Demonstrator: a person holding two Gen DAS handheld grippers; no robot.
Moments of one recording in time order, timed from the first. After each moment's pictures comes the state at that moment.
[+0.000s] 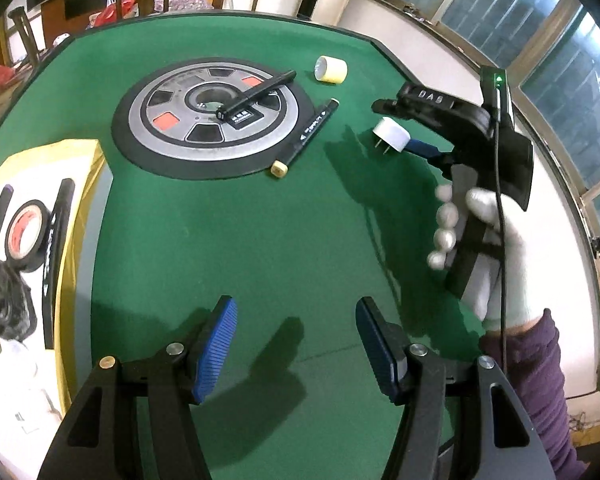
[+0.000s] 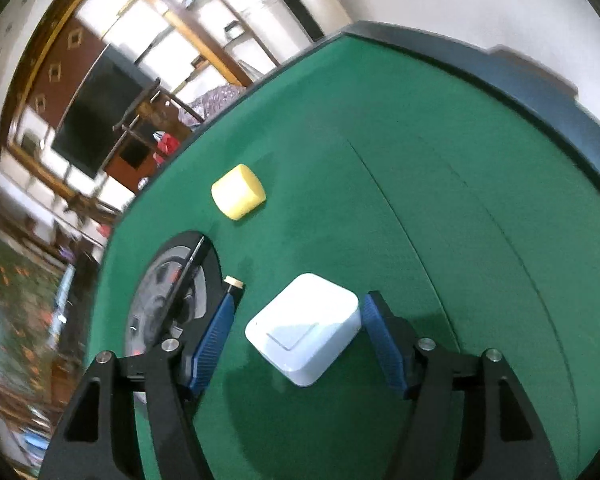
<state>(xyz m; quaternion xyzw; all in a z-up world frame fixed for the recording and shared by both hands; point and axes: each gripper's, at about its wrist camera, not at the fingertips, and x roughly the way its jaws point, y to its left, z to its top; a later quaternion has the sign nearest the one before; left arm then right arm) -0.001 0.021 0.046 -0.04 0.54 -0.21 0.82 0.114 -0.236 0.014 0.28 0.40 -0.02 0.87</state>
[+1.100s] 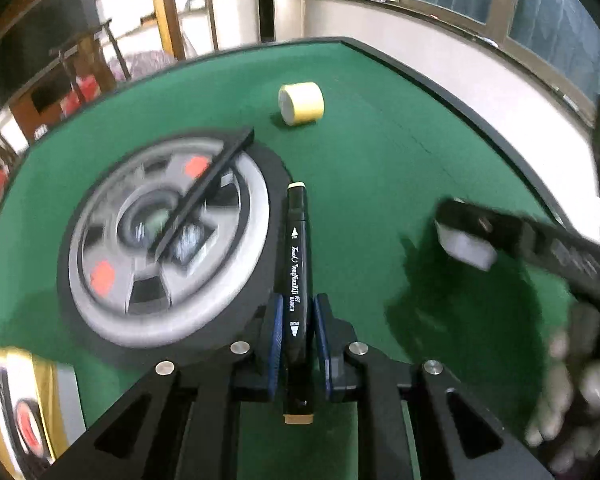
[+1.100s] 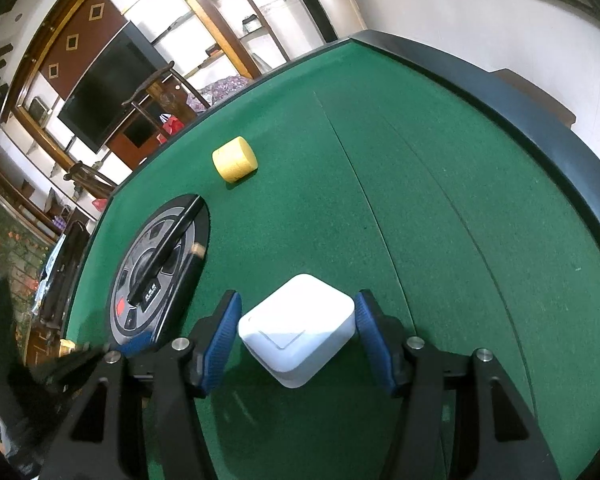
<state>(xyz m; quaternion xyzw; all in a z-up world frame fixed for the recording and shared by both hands) 0.083 -0.048 0.028 0.09 0.48 -0.22 0.84 0.069 -0.242 0.013 0.24 0.41 0.00 0.88</state>
